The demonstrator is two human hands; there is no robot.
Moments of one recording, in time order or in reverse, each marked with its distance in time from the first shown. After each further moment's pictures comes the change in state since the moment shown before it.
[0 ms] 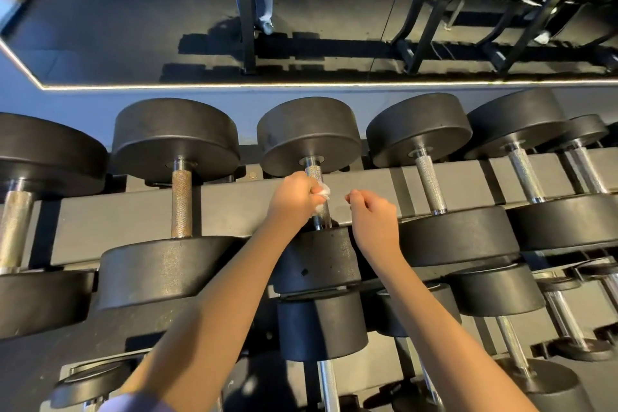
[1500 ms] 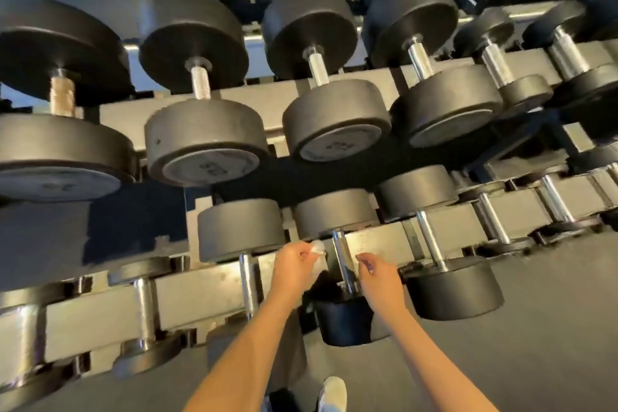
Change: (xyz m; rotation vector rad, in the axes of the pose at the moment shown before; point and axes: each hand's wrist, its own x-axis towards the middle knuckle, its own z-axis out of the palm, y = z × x) left_hand -0.215 0.056 0.286 -0.346 -0.063 -0.336; right_hand -0.162 0.316 -0.139 -0.164 -0.188 0.143
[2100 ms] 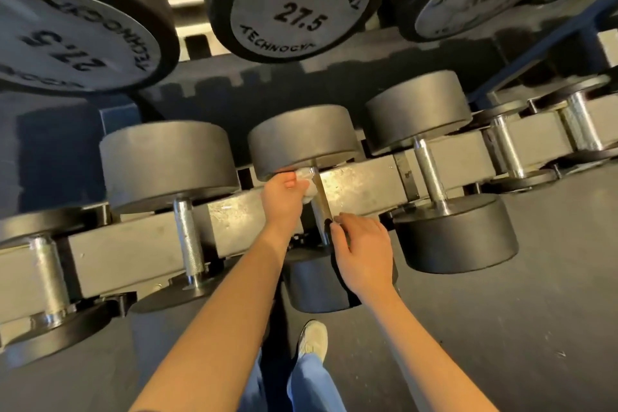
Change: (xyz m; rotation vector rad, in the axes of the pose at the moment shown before) left_hand 0.088 -0.054 0.107 -0.223 0.188 -0.104; right_hand 0.022 0.099 0.053 -0.314 0.147 -0.227
